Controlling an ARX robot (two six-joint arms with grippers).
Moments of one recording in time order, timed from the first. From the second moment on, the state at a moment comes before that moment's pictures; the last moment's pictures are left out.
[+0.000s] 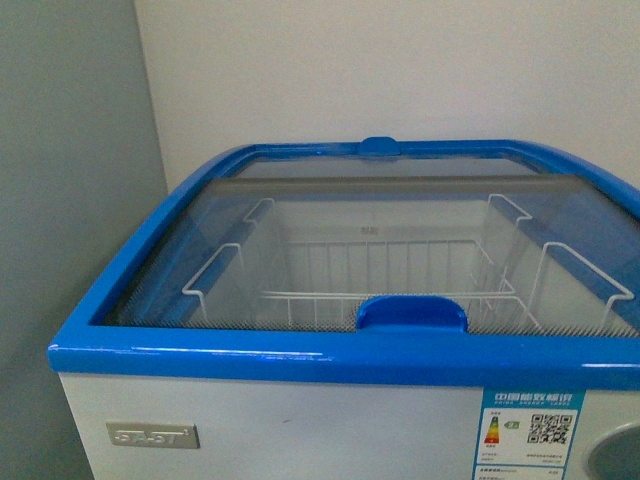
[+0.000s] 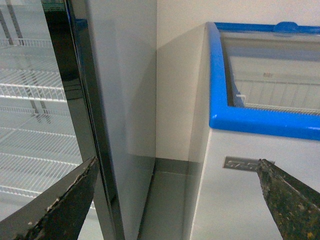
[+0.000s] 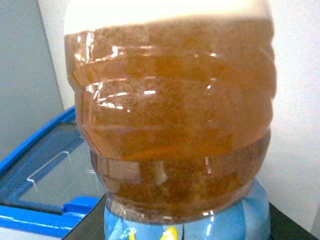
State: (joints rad) left arm 0.00 0.00 0.01 0.00 0.00 0.00; right arm 0.08 0.35 0.46 0.07 0.04 0.04
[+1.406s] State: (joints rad) left arm -0.44 1.88 1.27 0.07 0.67 1.01; right arm 0.08 0.35 0.46 0.07 0.04 0.04
